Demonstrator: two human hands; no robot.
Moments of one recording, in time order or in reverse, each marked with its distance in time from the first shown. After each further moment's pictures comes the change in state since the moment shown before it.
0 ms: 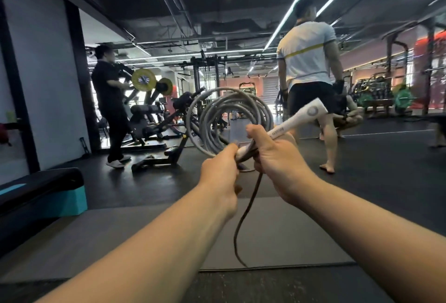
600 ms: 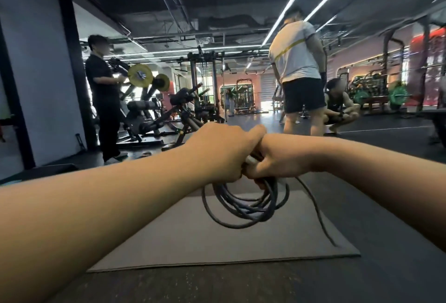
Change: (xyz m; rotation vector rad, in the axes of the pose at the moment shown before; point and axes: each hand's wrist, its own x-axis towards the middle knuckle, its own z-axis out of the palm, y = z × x) left_hand -0.013 0.050 -0.013 2.017 -0.252 1.375; right_hand 0.007 -0.042 -0.030 -1.096 -0.789 -0.153
